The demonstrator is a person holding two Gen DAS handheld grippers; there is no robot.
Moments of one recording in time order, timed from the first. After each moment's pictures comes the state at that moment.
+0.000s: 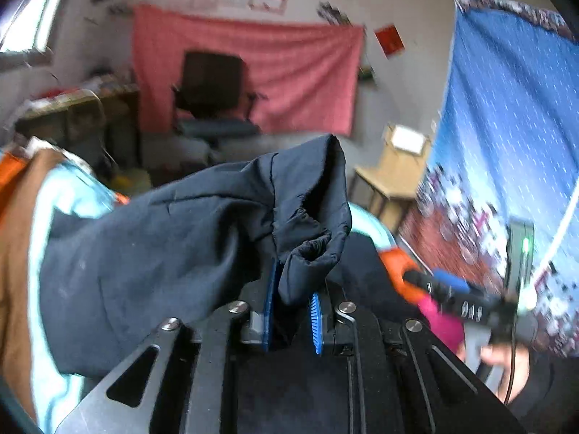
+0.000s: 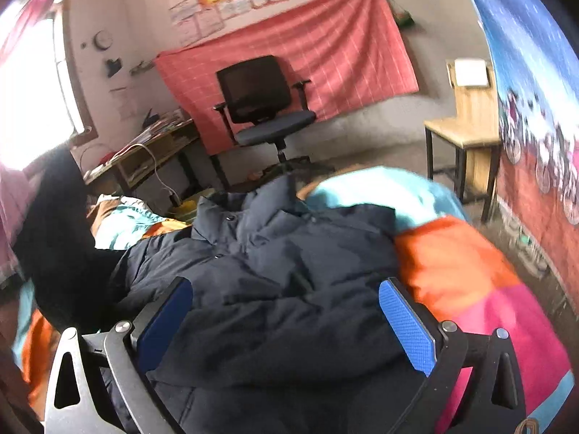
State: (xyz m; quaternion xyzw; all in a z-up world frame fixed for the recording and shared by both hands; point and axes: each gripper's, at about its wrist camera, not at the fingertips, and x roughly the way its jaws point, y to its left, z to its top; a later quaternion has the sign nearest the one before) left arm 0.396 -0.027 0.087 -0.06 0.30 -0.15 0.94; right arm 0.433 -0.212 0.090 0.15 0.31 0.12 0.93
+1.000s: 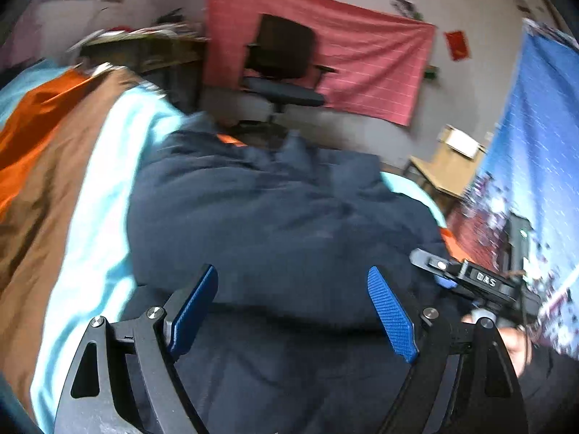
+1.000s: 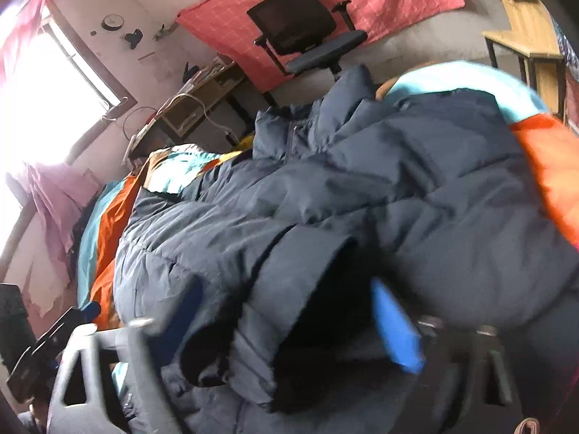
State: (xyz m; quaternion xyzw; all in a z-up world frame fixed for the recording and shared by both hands) left arm 0.344 0.082 0.056 -0.13 0.34 -0.02 0.93; right arm 0.452 -0.143 0.031 0.22 0.41 0.27 0.84
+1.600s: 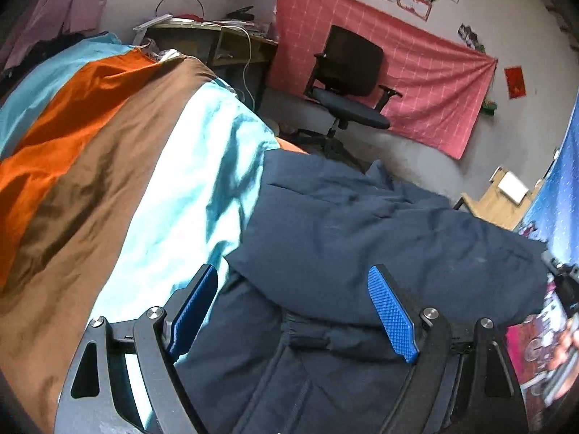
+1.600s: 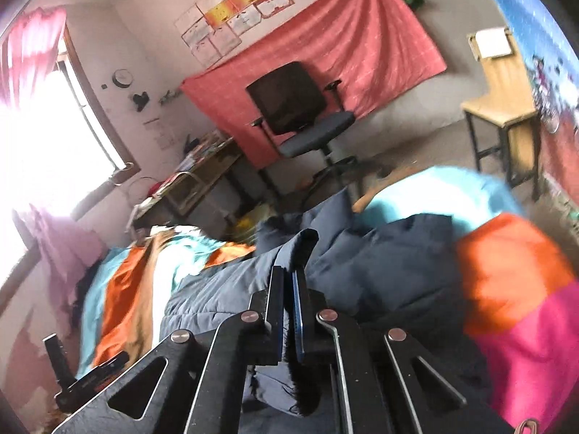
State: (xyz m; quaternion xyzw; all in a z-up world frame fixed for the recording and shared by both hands) left arm 0.355 0.148 0.057 -0.17 0.33 0.08 0.92; right arm 0.447 -0.214 0.132 0.23 0.28 0.20 0.91
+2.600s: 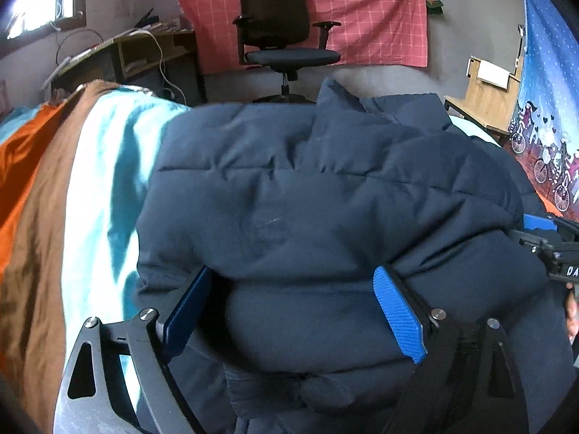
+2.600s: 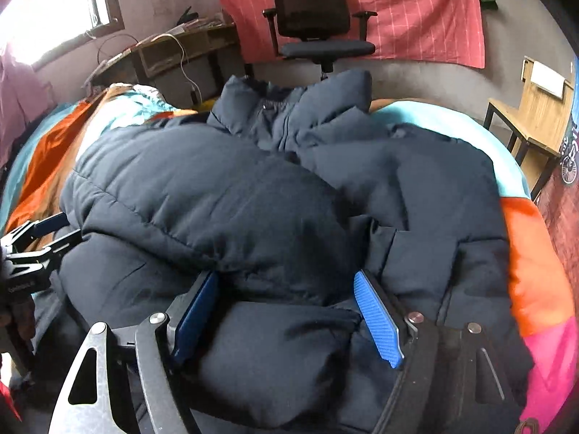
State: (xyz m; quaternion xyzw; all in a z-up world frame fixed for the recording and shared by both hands) left arm 0.443 0.085 -0.038 0.01 0.40 0.00 0.92; right arm 0.487 -0.117 0.003 0.00 0.42 0.19 0.89
